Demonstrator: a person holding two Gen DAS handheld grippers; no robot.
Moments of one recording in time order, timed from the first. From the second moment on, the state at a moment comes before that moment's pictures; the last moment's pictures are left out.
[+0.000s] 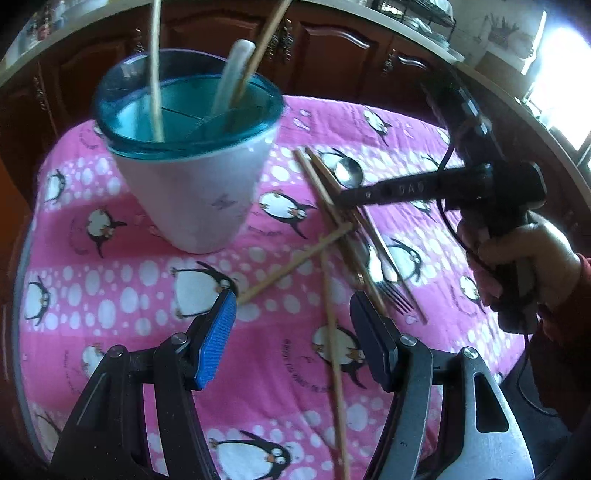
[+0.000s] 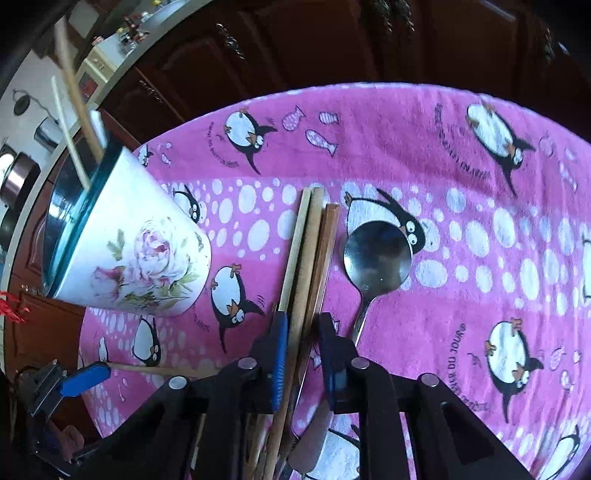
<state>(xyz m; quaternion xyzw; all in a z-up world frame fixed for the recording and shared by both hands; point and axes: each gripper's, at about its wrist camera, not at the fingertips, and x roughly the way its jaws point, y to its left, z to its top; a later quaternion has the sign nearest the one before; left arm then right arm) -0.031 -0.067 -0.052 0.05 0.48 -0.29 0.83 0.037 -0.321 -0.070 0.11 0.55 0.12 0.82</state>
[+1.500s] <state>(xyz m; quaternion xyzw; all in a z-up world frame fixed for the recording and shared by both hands) 0.001 -0.123 -0.093 0.05 0.54 -0.26 0.80 -0.004 -0.378 -0.064 0.10 0.59 0.07 0.80</state>
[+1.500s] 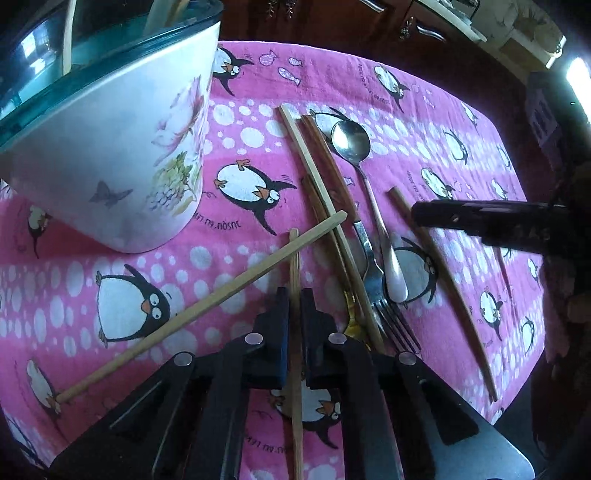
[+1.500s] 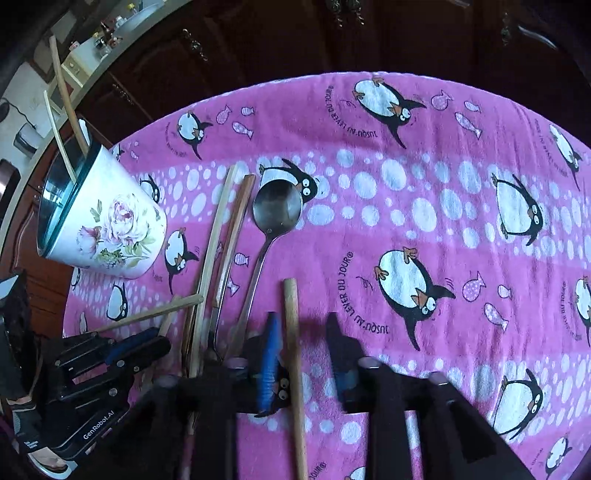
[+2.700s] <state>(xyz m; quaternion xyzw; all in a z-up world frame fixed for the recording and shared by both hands) -0.075 -0.054 0.090 -0.06 0.37 -0.35 0.86 -0.083 -0.354 0.130 0.08 0.38 0.17 0.91</state>
